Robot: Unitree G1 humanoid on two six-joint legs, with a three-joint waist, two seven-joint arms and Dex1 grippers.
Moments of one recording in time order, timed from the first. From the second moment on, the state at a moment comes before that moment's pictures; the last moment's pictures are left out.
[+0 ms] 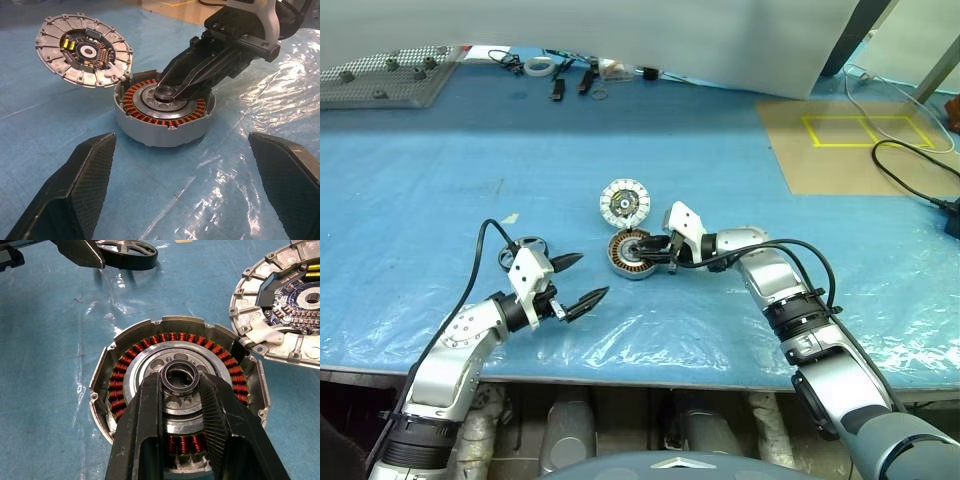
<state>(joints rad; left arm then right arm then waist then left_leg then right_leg) -0.01 0.45 -0.01 -0.20 -0.37 0.19 -0.83 -0.65 -0.33 0.27 0.39 0.06 0.21 1.05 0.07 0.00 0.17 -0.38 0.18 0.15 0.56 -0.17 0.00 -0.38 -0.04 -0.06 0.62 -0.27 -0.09</state>
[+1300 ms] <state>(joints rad) -0.04 0.45 -0.01 -0.21 -0.37 0.21 -0.81 -0.65 -0.36 0.26 0.22 0.14 0.33 1.09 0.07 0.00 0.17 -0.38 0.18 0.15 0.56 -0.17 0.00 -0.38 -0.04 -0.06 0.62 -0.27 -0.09</state>
